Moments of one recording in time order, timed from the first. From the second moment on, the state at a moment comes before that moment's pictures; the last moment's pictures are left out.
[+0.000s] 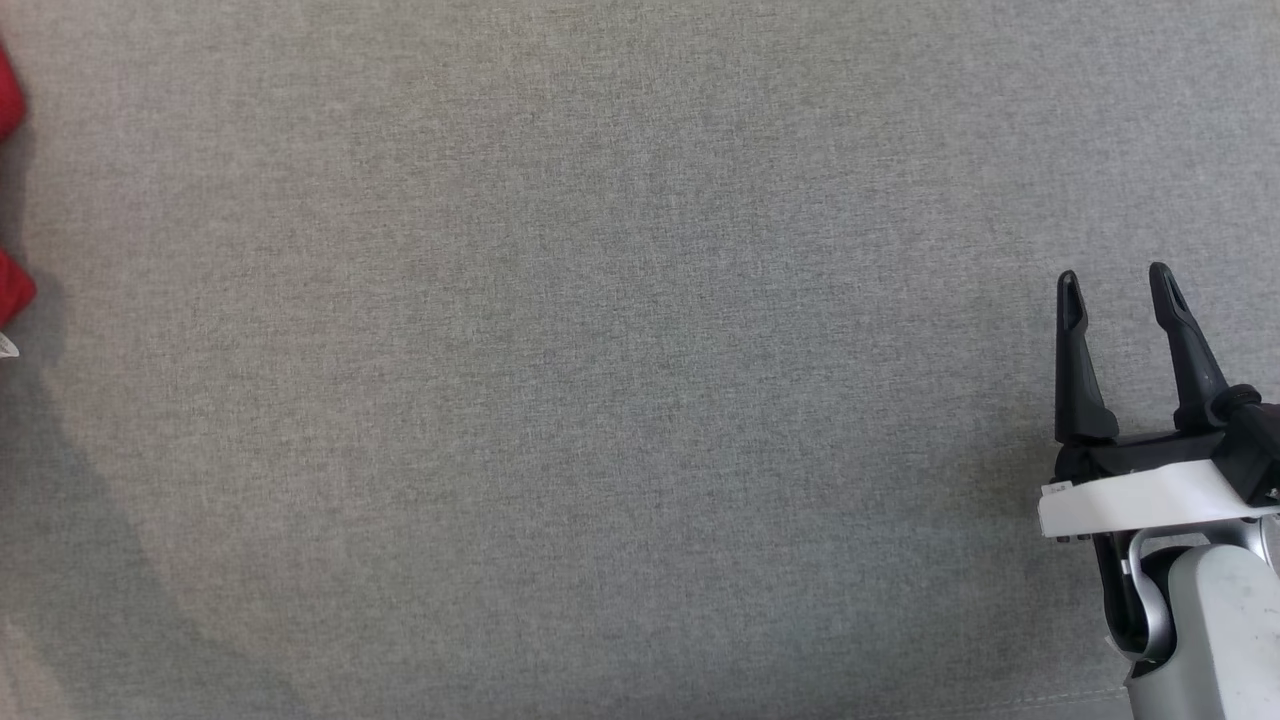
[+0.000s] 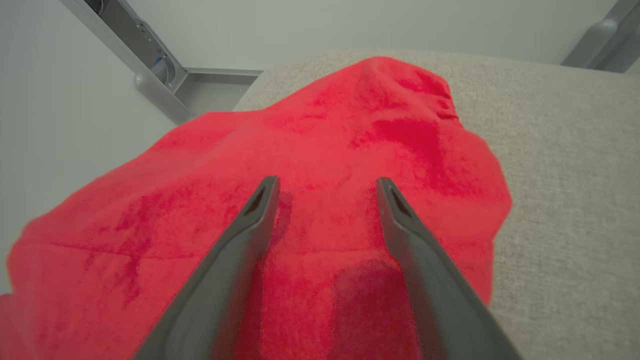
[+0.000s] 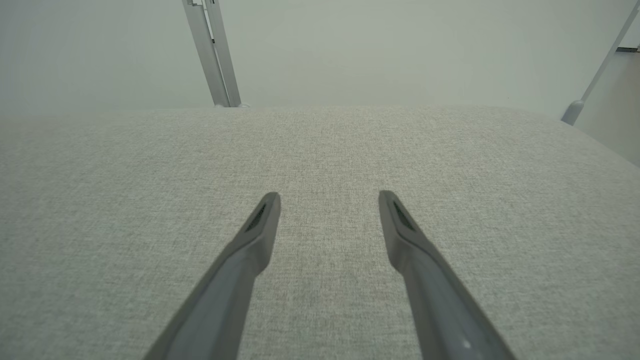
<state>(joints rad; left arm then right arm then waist) -0.94 0.50 0.12 0.94 -0.27 -0.12 0.15 -0.17 -0.11 -0.08 0.02 0.13 0.13 -0.26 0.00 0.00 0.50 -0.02</state>
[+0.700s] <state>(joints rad) -0.96 0.53 0.03 1.06 -0.38 -0.13 0.23 -0.18 -0.10 -0.06 0.03 0.12 0.13 -0.26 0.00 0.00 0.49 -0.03</state>
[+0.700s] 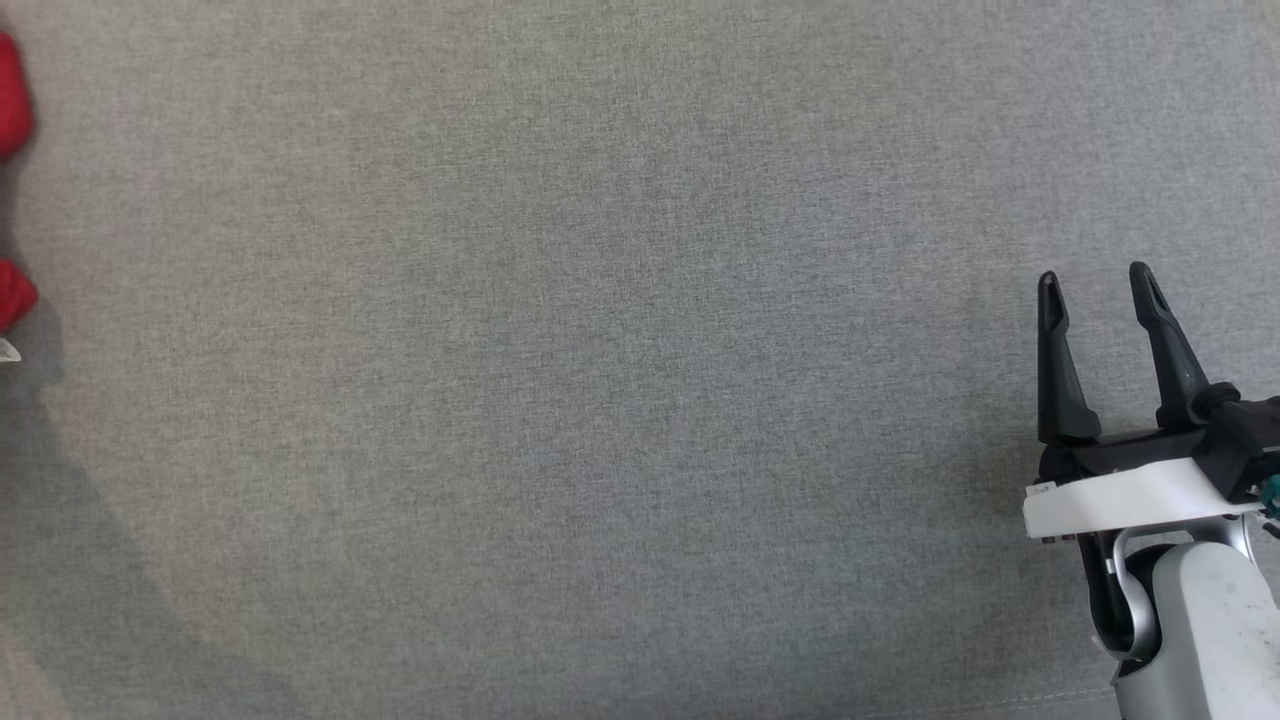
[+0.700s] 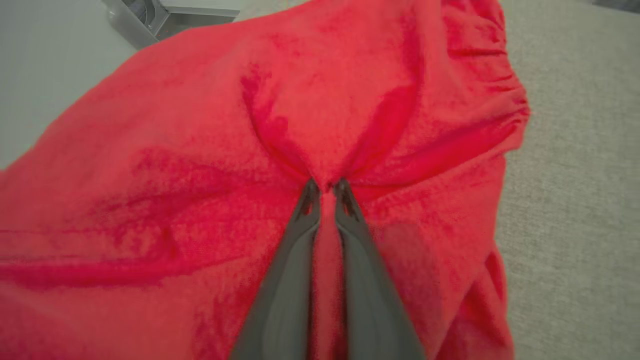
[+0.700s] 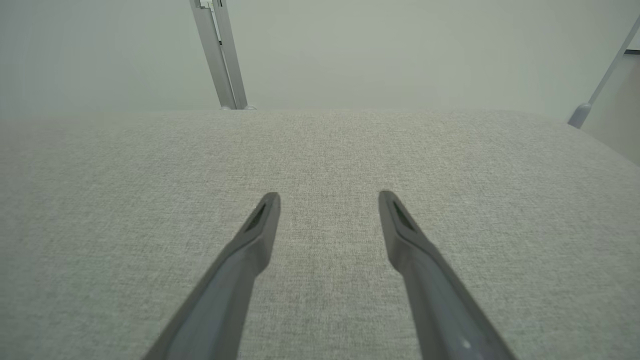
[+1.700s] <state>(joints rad) -1.18 0.45 -0.20 0.63 -0.31 -0.13 -0.08 -0.16 -0.05 -0.01 0.15 0.18 0.13 -0.26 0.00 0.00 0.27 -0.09</state>
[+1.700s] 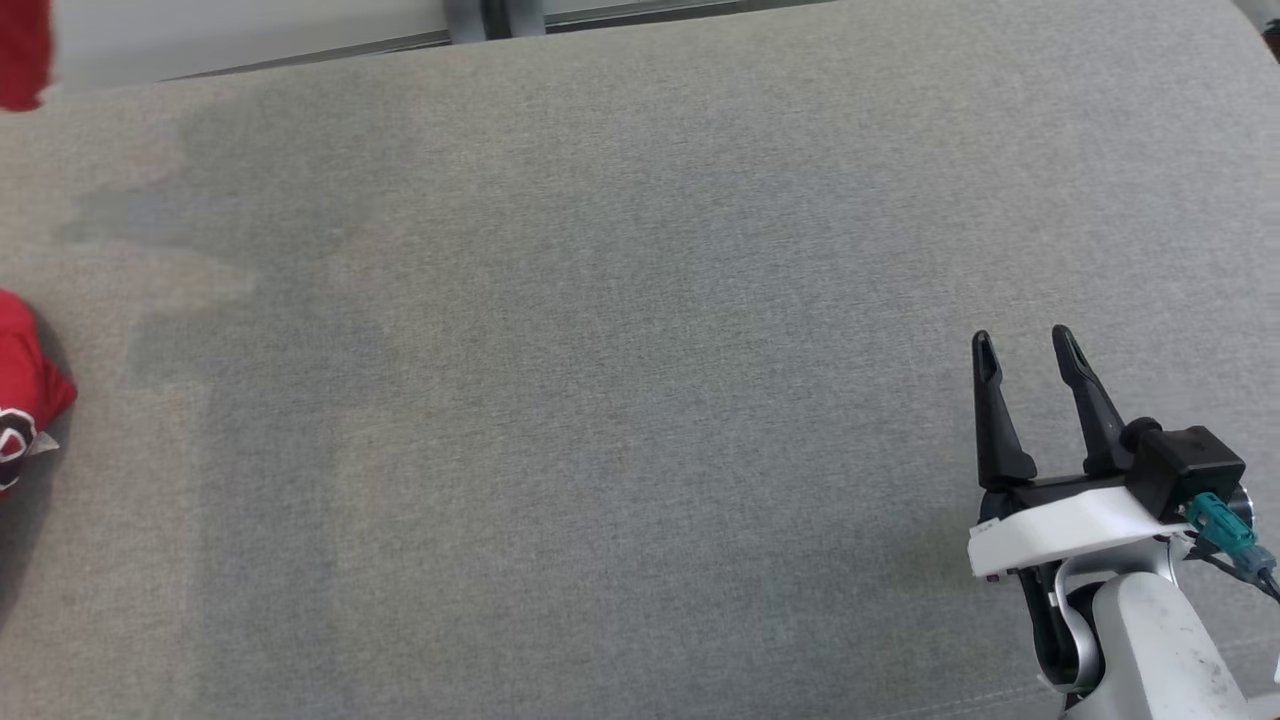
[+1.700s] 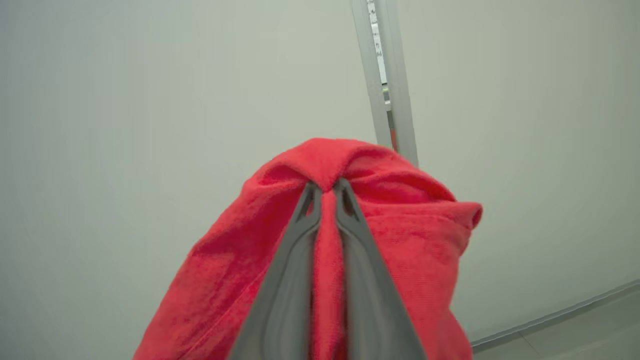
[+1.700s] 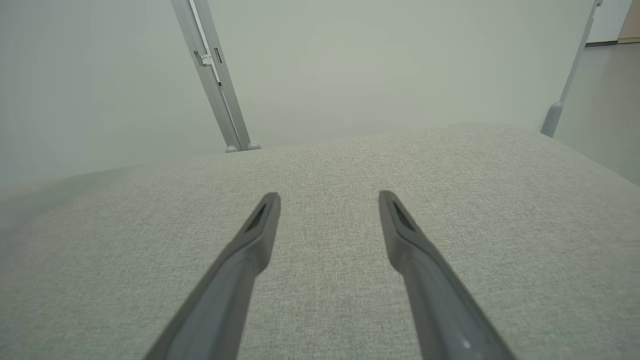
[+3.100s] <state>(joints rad) -0.57 0.05 -0.62 0.62 -0.41 -0.09 -0.23 -0.15 -0.05 0.03 0.20 0.25 0.13 -0.26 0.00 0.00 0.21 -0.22</state>
